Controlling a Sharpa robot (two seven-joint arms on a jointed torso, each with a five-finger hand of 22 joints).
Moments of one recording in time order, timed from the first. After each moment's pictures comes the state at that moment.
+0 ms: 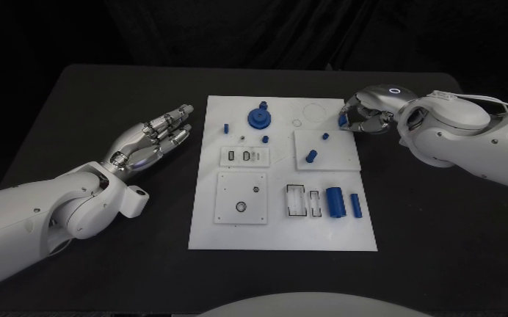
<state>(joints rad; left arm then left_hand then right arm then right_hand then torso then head) 1.20 -1.00 -0.21 1.53 -0.36 -0.06 0.68 1.58 0.23 -0.17 0.28 0.61 0.28 0.01 0.04 0.03 0.03 0.09 0.00 0.01 0.00 0.09 0.00 0.00 0.16 0.01 0.22 0.01 0.01 1.41 -1.09 -0.25 1.55 -1.62 -0.30 -0.18 1.36 -0.10 0.17 0.21 0.17 0.88 0.09 0.08 0.19 1.46 0.00 1.56 1.31 1.47 -0.06 1.44 1.31 0.05 1.45 0.05 1.34 1.31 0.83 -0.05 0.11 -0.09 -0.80</state>
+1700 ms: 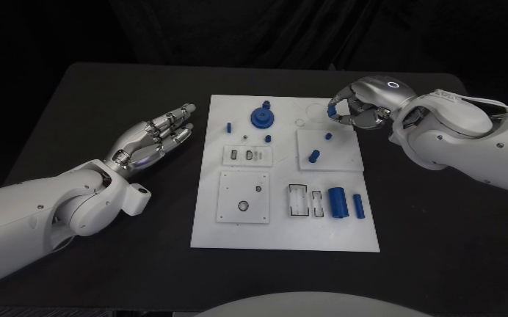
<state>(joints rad) 1.20 -1.01 -0.21 1.52 -0.36 -0.06 0.68 1.58 0.23 -0.17 0.29 0.61 0.28 0.02 0.04 0.03 0.03 0.09 0.00 0.01 0.00 0.09 0.00 0.00 0.16 0.01 0.22 0.01 0.01 1.43 -1.09 -0.25 1.65 -1.61 -0.46 -0.15 1.39 -0.05 0.20 0.21 0.36 1.00 0.05 0.11 0.26 1.47 -0.03 1.56 1.31 1.47 -0.08 1.44 1.31 0.05 1.45 0.03 1.33 1.31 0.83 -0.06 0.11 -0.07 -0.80</state>
